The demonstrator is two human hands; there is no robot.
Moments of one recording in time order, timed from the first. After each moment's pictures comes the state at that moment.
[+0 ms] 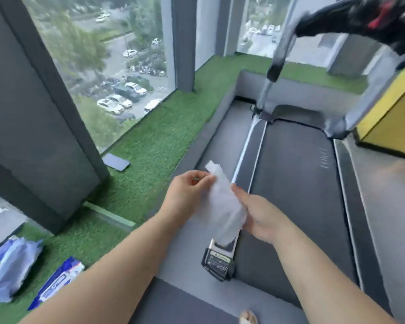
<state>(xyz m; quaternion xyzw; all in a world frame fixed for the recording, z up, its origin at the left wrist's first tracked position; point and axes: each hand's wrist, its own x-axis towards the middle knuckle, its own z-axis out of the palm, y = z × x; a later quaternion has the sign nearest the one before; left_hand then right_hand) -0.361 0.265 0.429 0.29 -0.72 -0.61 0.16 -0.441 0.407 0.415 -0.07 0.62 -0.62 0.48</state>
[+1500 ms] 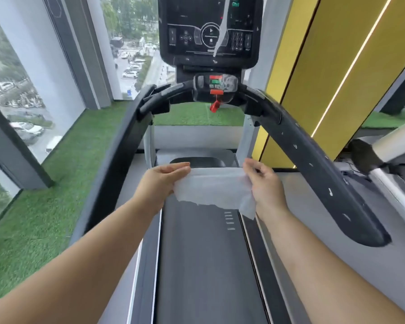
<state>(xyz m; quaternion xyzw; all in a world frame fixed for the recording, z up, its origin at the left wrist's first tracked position) -1.110 0.382 0.684 0.13 -0.65 -0.75 0.01 -1.142 0.588 0.675 0.07 0.71 -0.70 -0.05</state>
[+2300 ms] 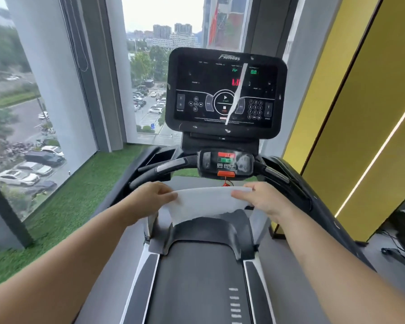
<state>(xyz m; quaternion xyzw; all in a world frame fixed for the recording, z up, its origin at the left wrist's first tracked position) -1.422 0.314 0.749 0.08 -0.92 -0.38 0.00 -1.505 0.578 0.752 -0.12 0.85 -0.49 0.13</state>
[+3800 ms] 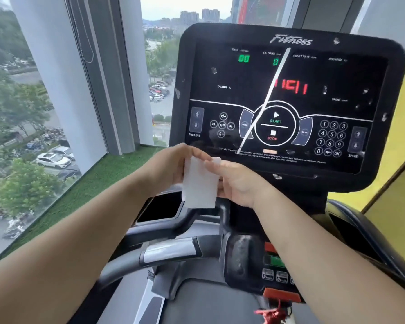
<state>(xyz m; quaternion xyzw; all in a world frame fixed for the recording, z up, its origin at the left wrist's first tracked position) -1.762 0.223 0.789 0.01 -0.70 -0.72 -0.01 -1.834 0.378 0.763 -0.22 0.65 -0.64 0.35</state>
